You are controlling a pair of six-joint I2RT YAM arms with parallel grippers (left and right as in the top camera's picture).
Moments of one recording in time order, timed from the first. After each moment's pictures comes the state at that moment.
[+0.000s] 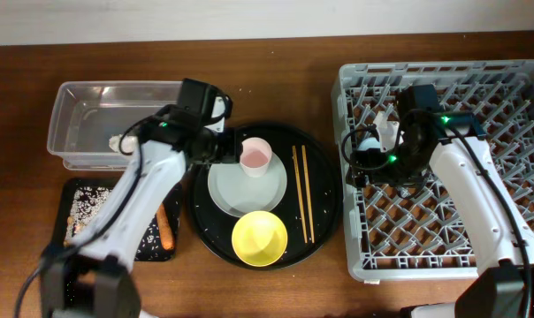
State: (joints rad) left arm -0.31 1.68 1.34 -0.80 0.19 -0.26; right arm 0.07 1.57 1.31 -1.20 -0.28 0.02
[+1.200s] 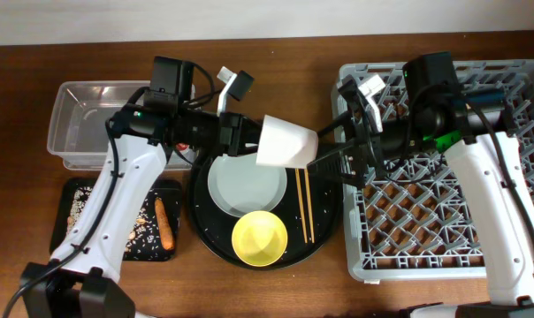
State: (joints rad) left arm -0.24 1.64 1.46 -0.78 1.44 -0.07; right arm 0.14 1.55 1.65 -1.40 -1.32 -0.57
